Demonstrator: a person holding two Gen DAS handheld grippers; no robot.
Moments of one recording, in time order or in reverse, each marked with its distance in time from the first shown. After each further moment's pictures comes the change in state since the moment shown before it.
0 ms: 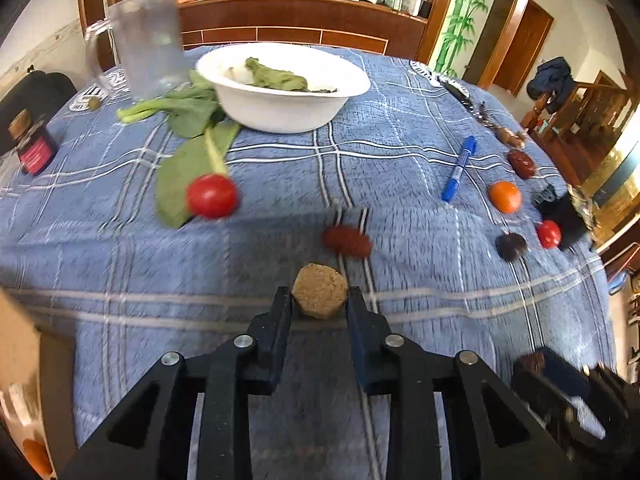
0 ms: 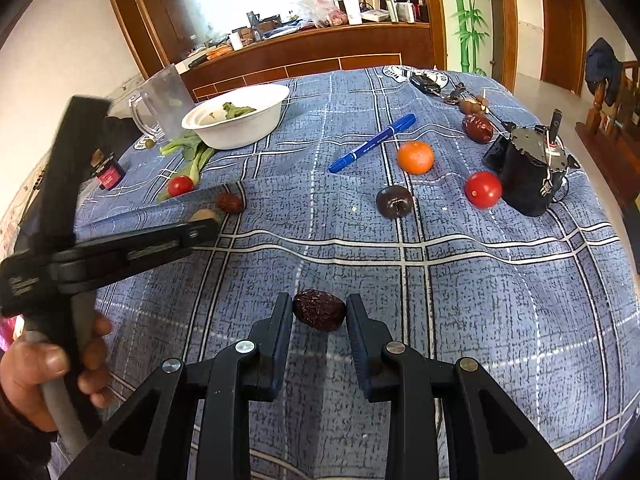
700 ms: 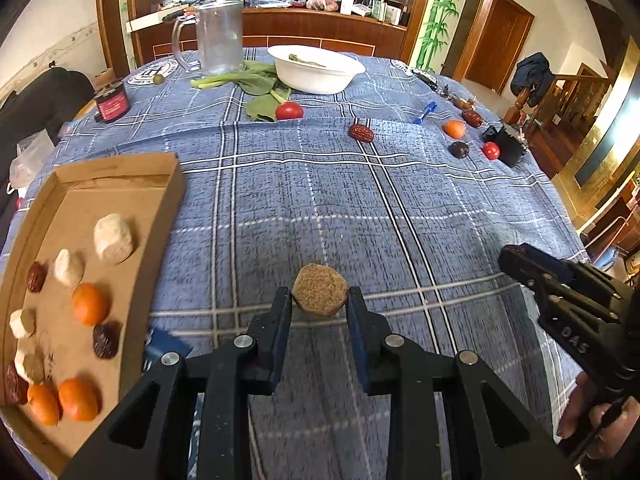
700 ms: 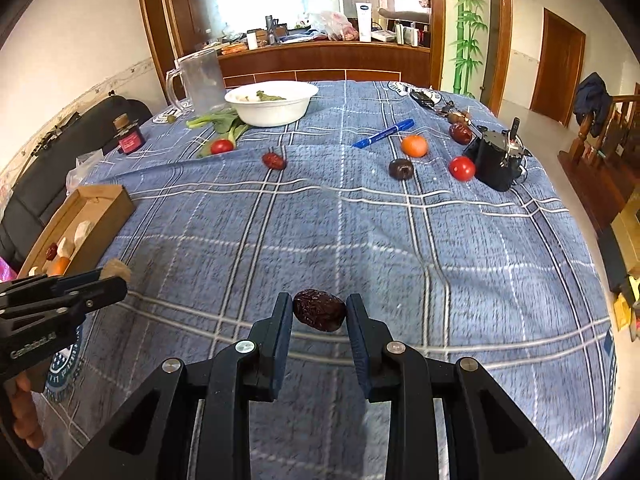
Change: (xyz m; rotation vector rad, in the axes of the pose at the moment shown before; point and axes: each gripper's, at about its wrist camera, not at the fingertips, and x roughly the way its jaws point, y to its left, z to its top) left arm -0.122 0.044 -0.128 0.030 -0.041 -0.025; right arm -0.057 0.052 -0.065 -0.085 -0.035 -0.099
